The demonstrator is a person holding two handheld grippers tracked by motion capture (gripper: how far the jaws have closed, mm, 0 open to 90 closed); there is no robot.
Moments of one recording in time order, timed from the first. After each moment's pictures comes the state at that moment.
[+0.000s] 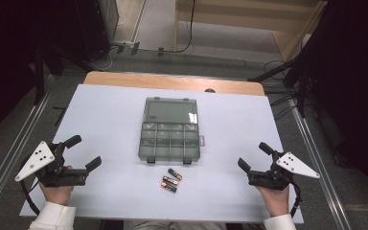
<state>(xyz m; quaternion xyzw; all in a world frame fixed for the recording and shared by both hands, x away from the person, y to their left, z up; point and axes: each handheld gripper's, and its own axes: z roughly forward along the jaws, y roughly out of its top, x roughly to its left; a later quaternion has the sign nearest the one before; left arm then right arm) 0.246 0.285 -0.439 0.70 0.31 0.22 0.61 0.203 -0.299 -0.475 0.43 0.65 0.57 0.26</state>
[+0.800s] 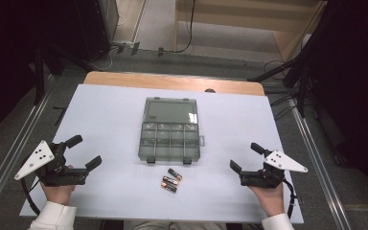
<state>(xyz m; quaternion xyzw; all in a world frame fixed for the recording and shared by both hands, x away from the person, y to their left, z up) 0.248 0.286 -0.441 0.69 0.31 0.20 0.62 0.211 -0.279 -0.473 0.41 0.70 0.53 0.25</state>
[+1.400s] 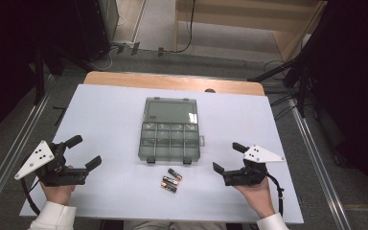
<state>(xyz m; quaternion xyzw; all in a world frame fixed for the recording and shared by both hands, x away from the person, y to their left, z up) 0.248 0.286 -0.442 0.69 0.32 0.20 0.62 0.225 -0.237 -0.466 0.39 0.75 0.50 0.19</state>
